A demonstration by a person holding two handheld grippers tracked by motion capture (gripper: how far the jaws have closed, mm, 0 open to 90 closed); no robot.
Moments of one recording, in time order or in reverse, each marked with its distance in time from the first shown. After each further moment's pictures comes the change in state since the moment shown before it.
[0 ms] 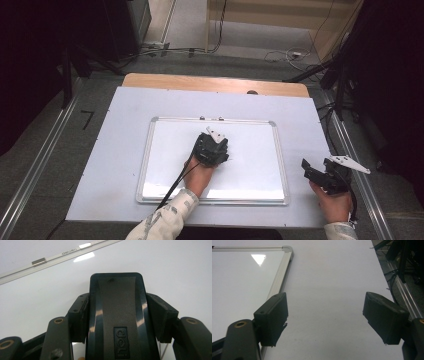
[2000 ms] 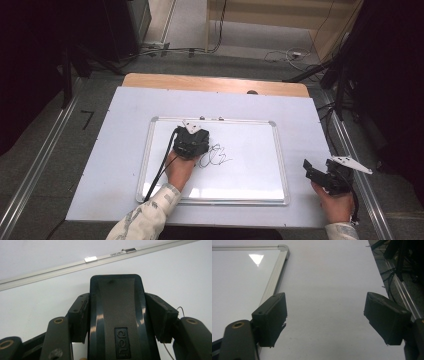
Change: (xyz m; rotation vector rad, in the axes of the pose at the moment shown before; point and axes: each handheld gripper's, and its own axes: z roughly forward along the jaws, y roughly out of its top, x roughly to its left) left arm 0.061 -0.006 -0.015 -0.032 0.016 -0.120; right arm -0.005 -0.001 -0.001 0.005 -0.011 0.009
